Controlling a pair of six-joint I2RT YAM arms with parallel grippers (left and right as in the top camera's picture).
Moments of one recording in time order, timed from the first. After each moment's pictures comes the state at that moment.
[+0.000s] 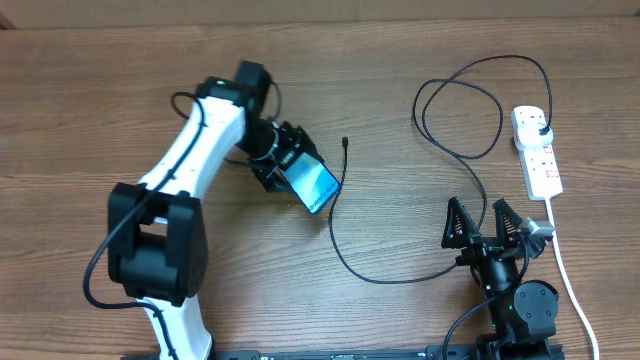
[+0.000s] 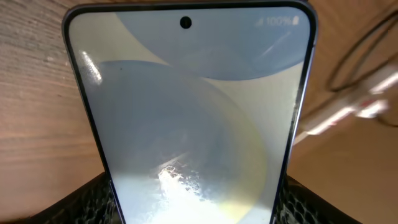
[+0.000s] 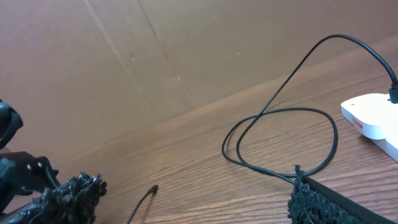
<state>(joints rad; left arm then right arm) -0.22 1.99 1.58 -1.15 0.67 -0.87 0.11 0.01 0.02 -0.03 -0.01 0.44</state>
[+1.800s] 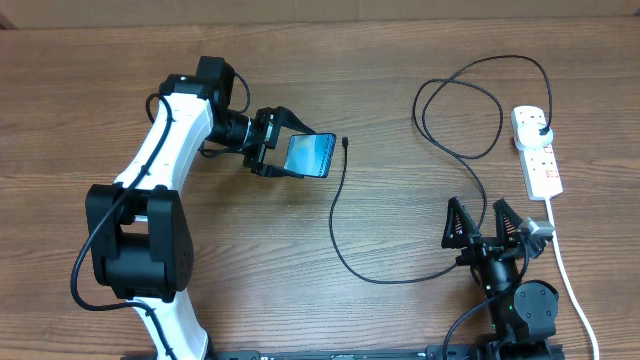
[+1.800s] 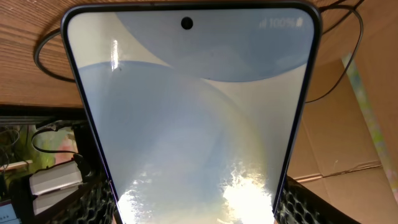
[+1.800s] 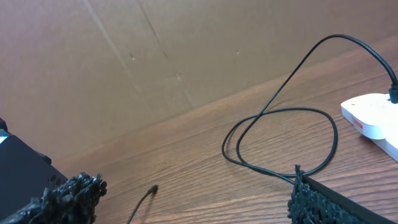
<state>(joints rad) -0.12 1.99 1.58 -1.15 1.04 -1.23 0.11 0.01 0.02 -0.03 -0.01 0.44</state>
